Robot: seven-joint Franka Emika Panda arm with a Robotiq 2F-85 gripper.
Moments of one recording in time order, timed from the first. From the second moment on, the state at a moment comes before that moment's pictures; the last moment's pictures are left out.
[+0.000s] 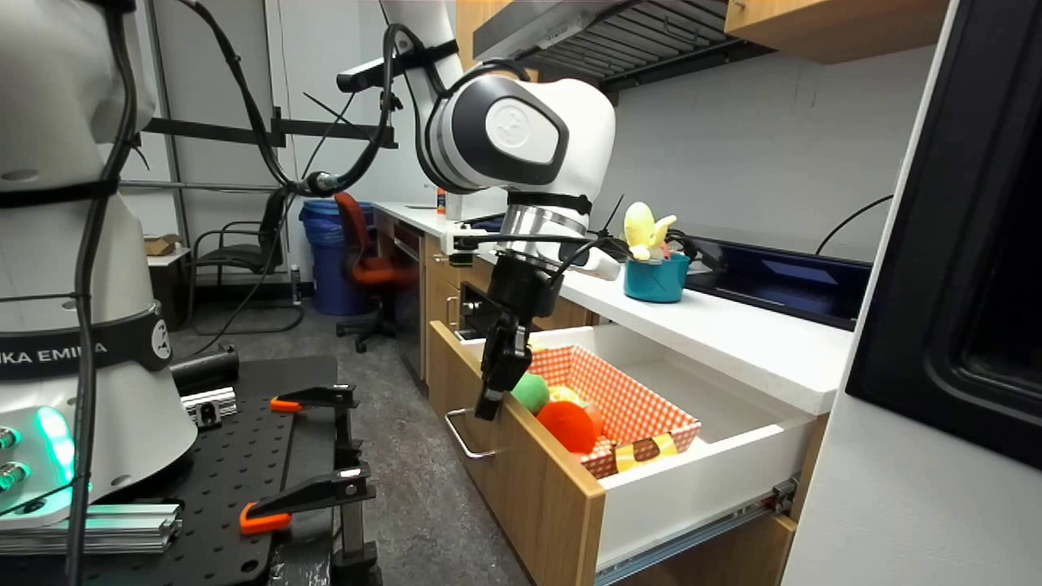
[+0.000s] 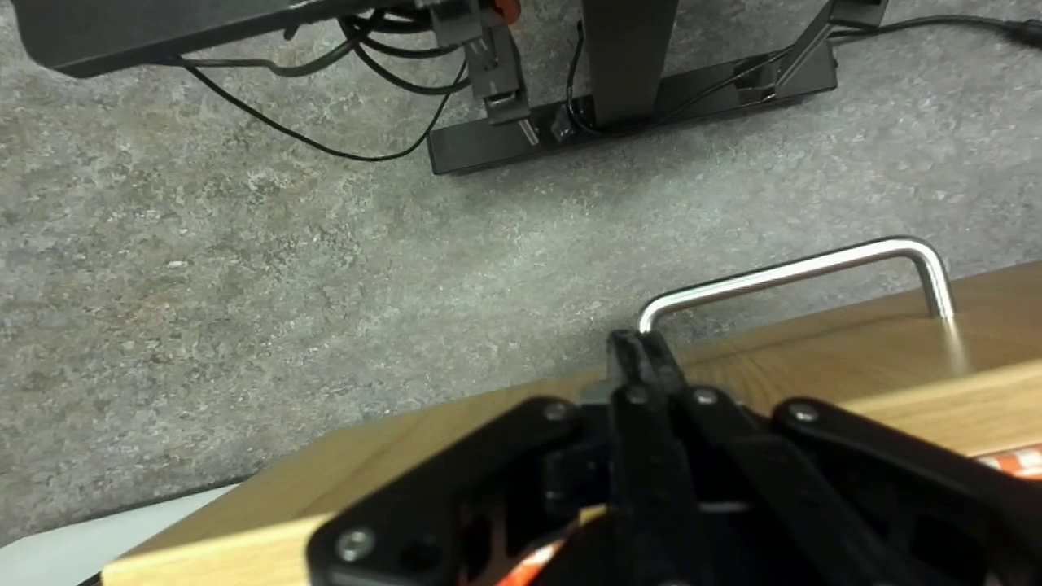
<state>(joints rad) -0.05 0.15 -0.07 -2.58 -0.19 2.44 0.23</state>
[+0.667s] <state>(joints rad) -0.05 0.20 -0.07 -2.48 -0.06 2.50 0.13</state>
